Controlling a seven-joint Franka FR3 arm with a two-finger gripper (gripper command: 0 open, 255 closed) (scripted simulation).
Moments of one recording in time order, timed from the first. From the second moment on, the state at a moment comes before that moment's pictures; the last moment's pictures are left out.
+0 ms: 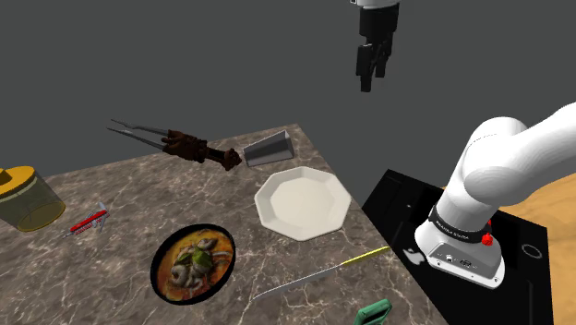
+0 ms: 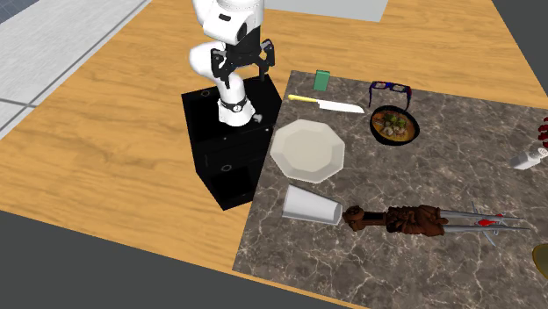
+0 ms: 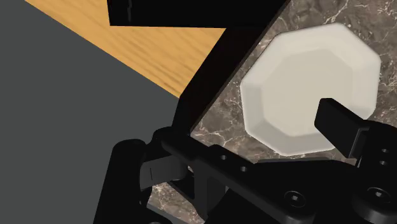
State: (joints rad) arm 0.02 -0.75 0.04 -2.30 -0.03 1.46 0.01
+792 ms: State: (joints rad) arm 0.08 -0.66 -0.30 -2.49 0.07 1.87 -0.43
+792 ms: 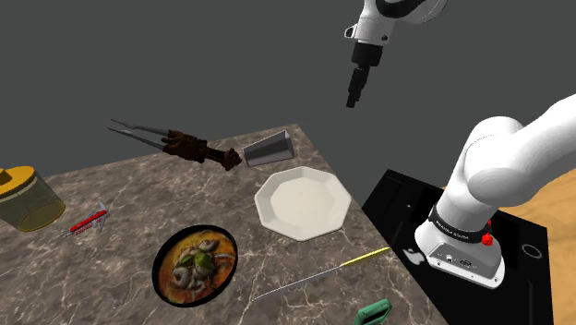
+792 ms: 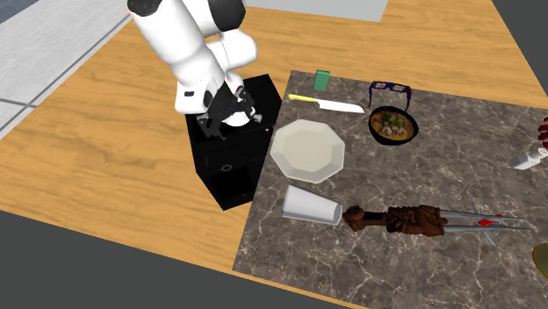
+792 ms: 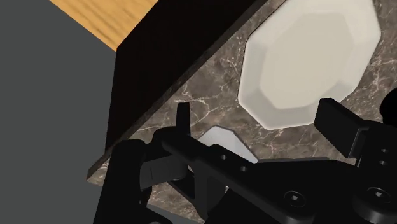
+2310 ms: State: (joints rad) arm 0.24 0.47 -0.67 -1.95 1.19 1.67 -1.74
